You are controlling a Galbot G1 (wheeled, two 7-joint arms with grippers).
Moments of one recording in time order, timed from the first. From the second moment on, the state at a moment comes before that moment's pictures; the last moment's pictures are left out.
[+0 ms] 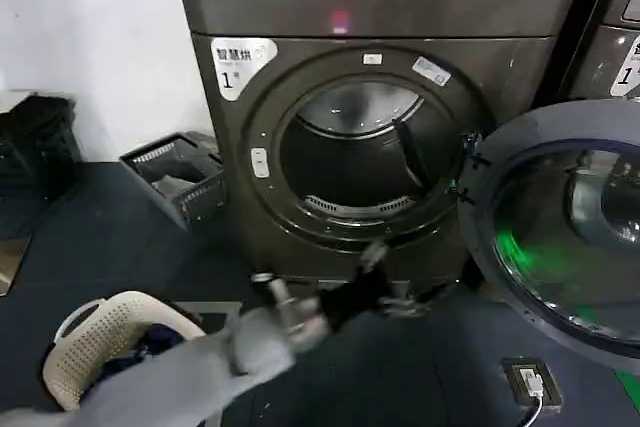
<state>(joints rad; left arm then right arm) 0.48 -0.85 0.58 -1.86 -0.53 -0.37 0.11 -1.64 1.14 2.22 1.90 0.44 -0.06 -0.17</state>
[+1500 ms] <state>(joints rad) 0.89 0.13 0.18 -1.70 -0.14 -0.26 0.53 -1.55 1.10 2.25 1.89 0.28 -0.07 -0.20</state>
